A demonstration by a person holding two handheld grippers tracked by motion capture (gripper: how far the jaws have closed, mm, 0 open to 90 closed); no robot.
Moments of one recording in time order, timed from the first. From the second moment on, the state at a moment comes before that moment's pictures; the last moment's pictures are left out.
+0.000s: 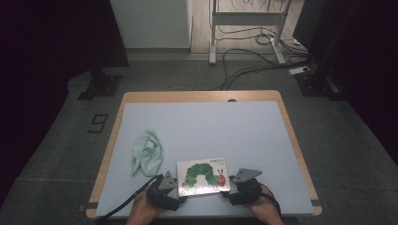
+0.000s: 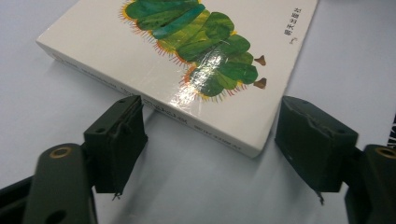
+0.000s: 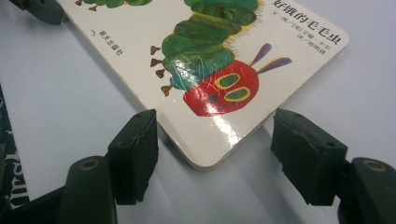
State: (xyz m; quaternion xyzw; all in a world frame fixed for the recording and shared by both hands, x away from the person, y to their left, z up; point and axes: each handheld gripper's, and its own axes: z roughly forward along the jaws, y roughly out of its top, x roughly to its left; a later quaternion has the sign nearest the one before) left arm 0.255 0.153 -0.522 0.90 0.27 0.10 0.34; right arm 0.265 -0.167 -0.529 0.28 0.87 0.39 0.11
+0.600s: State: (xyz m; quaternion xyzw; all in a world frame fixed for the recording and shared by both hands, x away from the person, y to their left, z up) left arm 0.286 0.152 -0.523 0.89 0.28 0.11 0.35; right arm 0.287 -0.166 -0.531 0.30 0.86 0.39 0.13
